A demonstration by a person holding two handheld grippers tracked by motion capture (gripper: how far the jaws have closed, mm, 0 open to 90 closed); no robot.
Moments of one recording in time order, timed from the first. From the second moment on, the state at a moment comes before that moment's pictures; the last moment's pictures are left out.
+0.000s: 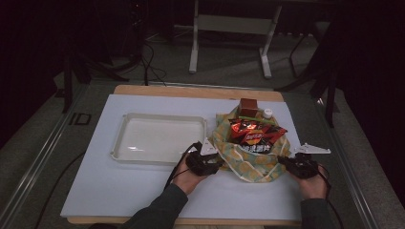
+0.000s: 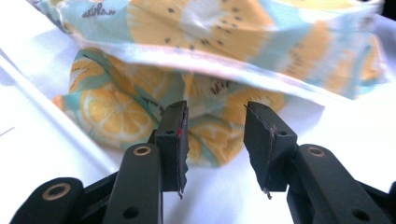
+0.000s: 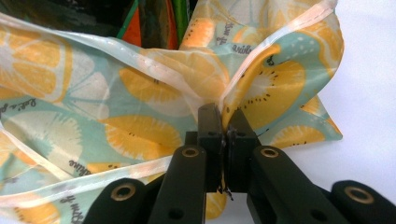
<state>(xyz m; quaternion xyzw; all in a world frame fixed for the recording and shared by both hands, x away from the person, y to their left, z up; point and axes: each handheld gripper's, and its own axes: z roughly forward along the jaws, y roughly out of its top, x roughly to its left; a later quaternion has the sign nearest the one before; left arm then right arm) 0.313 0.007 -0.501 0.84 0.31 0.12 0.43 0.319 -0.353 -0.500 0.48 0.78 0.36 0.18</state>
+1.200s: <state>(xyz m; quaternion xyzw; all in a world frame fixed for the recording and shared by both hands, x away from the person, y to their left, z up) 0.331 -0.030 -0.511 0.86 0.29 0.16 0.39 0.305 -0.359 -0.489 0.47 0.77 0.39 0.19</state>
